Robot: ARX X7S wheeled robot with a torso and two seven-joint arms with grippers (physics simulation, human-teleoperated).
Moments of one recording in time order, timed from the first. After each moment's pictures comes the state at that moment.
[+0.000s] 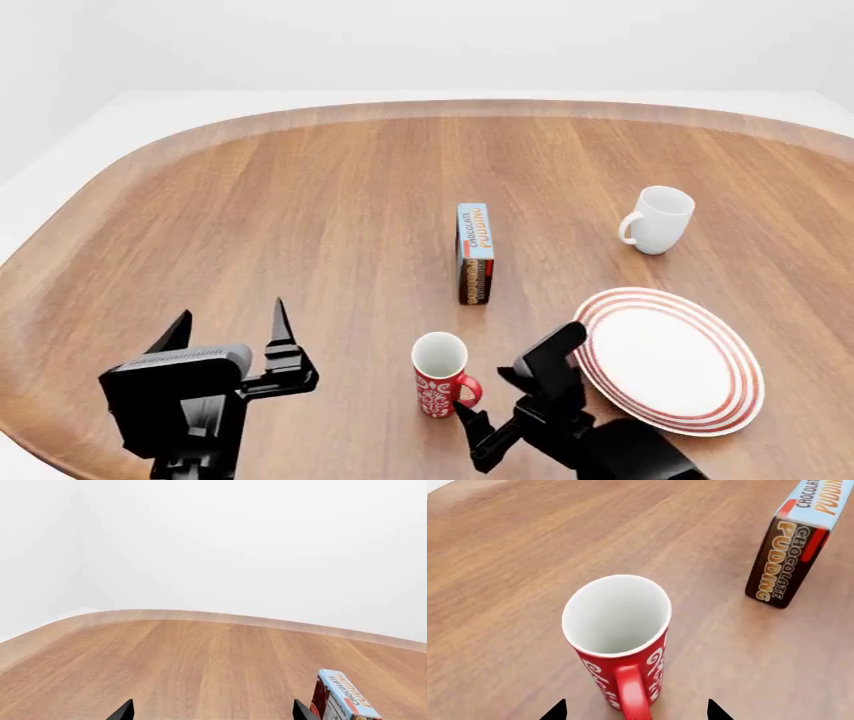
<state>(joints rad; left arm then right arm) -0.01 -0.26 0.10 0.44 -0.37 -0.26 -0.33 0.45 0.35 -0.46 0.34 0.37 0.38 -0.43</state>
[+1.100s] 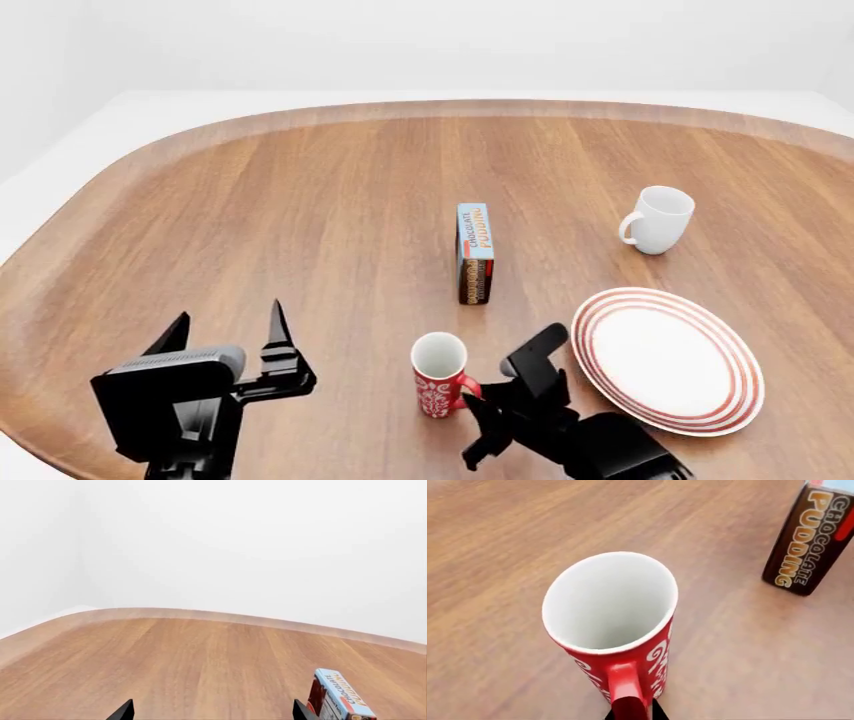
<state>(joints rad) 0.00 -0.29 0.11 0.47 -0.41 -0.26 -0.34 0.53 0.28 -0.52 0.56 0.33 0.31 -0.48</state>
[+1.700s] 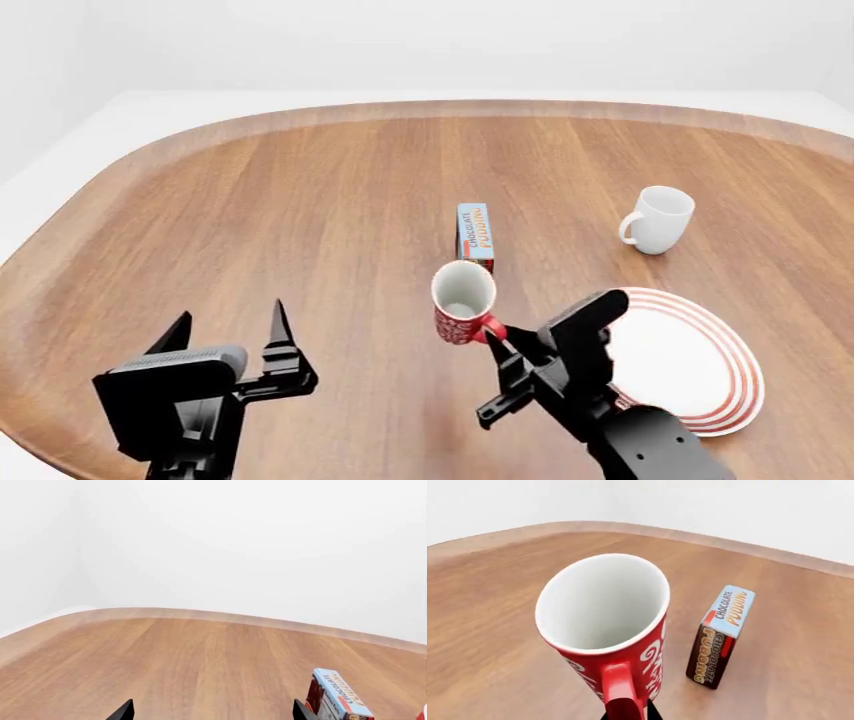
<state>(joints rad) 0.00 -0.30 0.12 0.47 -0.41 -0.26 -0.35 0.38 0.40 -0.39 0.06 0.38 0.33 -0.25</state>
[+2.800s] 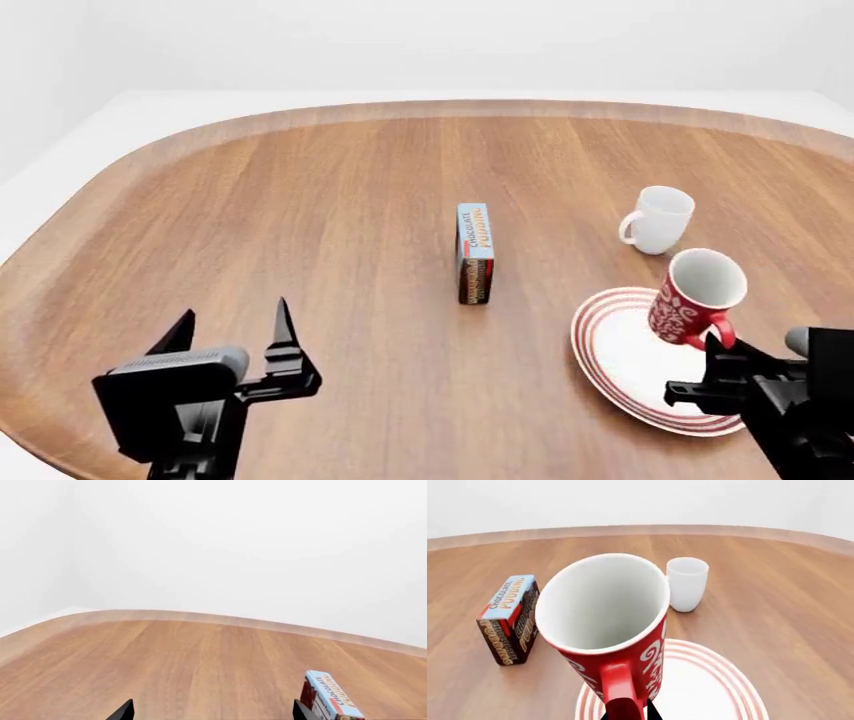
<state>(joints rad) 0.00 -0.31 0.14 0.49 -0.43 -0.25 -0.37 0.06 0.64 0.20 -0.28 0.71 0.64 0.12</state>
